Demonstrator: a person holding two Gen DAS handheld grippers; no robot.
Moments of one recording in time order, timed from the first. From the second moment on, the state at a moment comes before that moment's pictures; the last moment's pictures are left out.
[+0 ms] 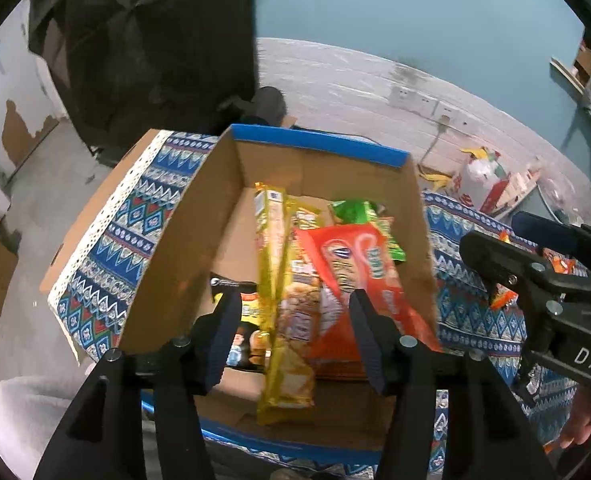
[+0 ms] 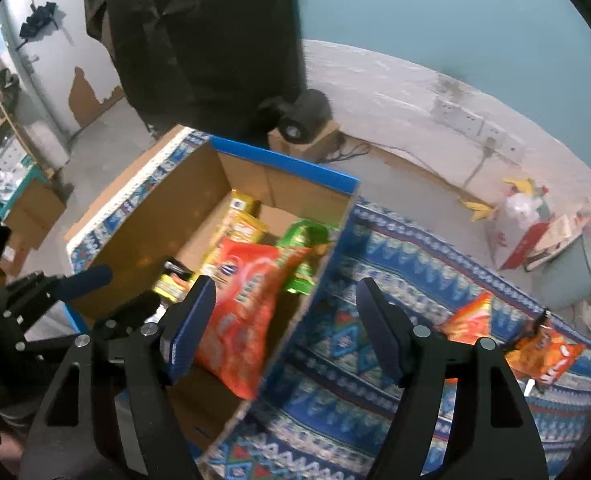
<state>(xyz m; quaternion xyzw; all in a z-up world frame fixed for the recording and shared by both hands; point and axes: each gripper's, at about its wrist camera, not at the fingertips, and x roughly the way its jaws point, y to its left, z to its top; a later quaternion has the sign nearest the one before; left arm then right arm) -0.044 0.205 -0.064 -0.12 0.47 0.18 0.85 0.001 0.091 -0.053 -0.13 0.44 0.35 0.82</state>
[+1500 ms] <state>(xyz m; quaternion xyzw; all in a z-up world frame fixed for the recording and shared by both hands) 0.023 0.004 -0.141 0.02 0.56 0.06 0.83 0.022 -0.198 -0.162 0.02 0.58 0.12 0.81</state>
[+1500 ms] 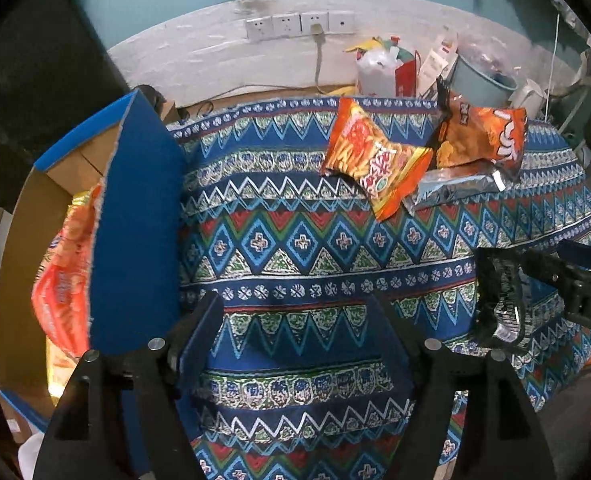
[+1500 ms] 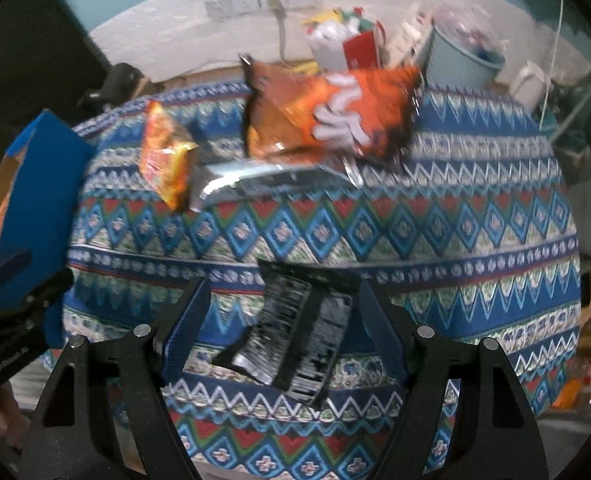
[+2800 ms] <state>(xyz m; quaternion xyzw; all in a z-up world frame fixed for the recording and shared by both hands) 0.118 0.002 -0.169 -0.07 0.58 0.07 0.81 0.056 -0.188 -0.188 -0.04 0.53 0.10 0.84</state>
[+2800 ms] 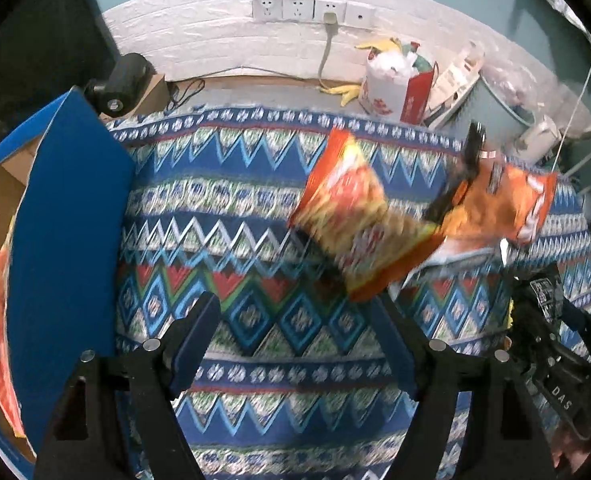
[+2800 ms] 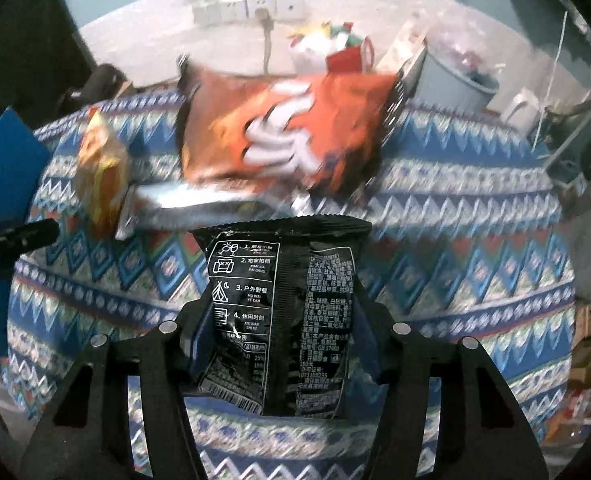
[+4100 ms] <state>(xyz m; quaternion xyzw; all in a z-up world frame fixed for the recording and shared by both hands) 0.155 -0.019 -0.187 -0.05 0.58 0.06 0.81 0.092 -0.197 -0.152 -0.06 0.47 0.12 0.87</state>
